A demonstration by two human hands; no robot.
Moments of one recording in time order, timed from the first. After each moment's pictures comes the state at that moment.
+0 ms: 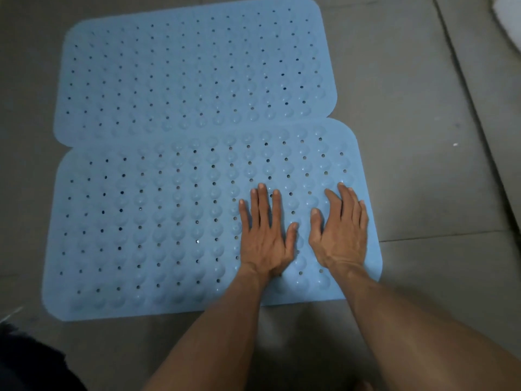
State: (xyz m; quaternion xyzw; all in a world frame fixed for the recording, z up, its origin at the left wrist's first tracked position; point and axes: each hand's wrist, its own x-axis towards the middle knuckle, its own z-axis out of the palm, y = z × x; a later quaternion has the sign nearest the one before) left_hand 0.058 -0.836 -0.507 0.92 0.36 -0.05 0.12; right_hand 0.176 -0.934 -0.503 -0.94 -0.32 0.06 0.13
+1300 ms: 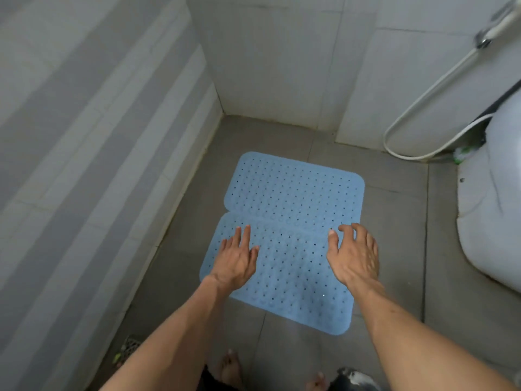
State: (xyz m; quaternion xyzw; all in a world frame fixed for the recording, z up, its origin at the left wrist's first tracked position) left_hand -0.082 -0.726 0.029 0.81 0.52 -0.13 0.23; right_hand 0.169 -0.816 0.041 -0.88 -0.42 0.19 0.09
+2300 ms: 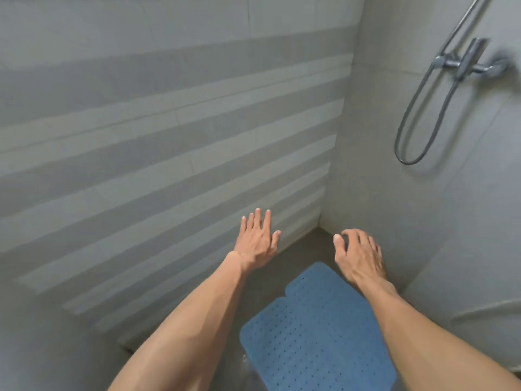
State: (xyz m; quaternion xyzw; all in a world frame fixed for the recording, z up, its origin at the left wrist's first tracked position) left_hand -0.149 -0.752 0.483 0.68 0.73 0.08 0.09; right_hand 0.094 -0.726 0.465 -0.68 -0.70 0.12 0.19
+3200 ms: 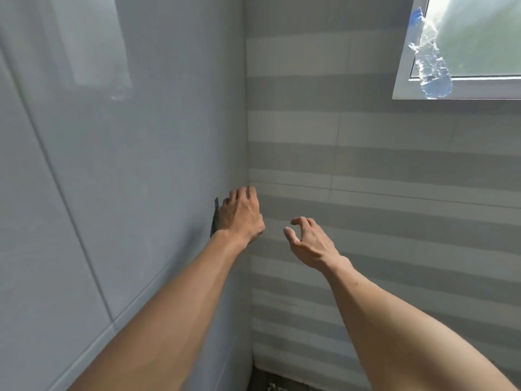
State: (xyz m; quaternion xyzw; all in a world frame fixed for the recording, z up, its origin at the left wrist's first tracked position) left_hand -0.424 -1.047 0.694 0.22 0.94 0.11 -0.24; right_hand -0.362 -0.880 0.635 -0.11 -0.95 0.26 0.15
